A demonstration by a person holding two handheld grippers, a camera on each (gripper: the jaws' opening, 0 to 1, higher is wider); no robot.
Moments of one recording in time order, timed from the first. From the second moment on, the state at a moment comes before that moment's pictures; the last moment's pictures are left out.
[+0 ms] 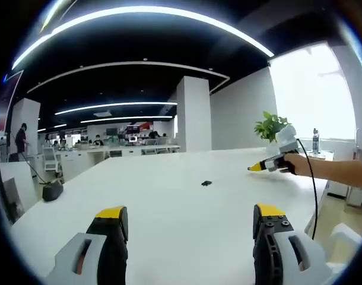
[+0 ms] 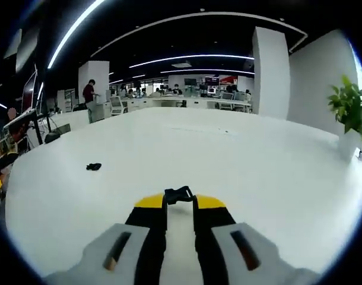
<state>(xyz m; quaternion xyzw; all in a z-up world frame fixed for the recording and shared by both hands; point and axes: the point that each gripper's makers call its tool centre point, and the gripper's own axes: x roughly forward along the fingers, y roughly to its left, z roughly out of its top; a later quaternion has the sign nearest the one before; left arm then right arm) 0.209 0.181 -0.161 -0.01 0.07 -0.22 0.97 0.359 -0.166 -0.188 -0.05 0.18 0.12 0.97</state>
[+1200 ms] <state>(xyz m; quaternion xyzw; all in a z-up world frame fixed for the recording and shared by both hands) 0.208 0.180 -0.155 -0.02 0.06 -0.22 0.97 0.300 -0.183 -0.198 -0.04 0.18 0.07 0.98</state>
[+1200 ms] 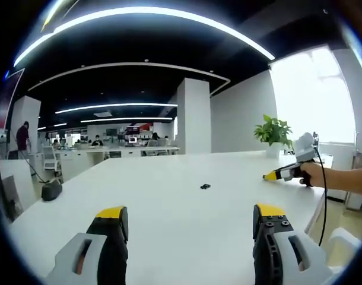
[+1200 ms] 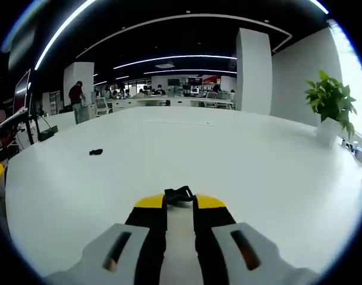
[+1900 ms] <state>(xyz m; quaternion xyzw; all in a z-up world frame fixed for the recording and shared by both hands) 0.207 0.185 -0.157 -0.02 0.06 -0.22 0.97 0.294 -0.171 -0.203 -0.05 0.21 0.04 0.97</state>
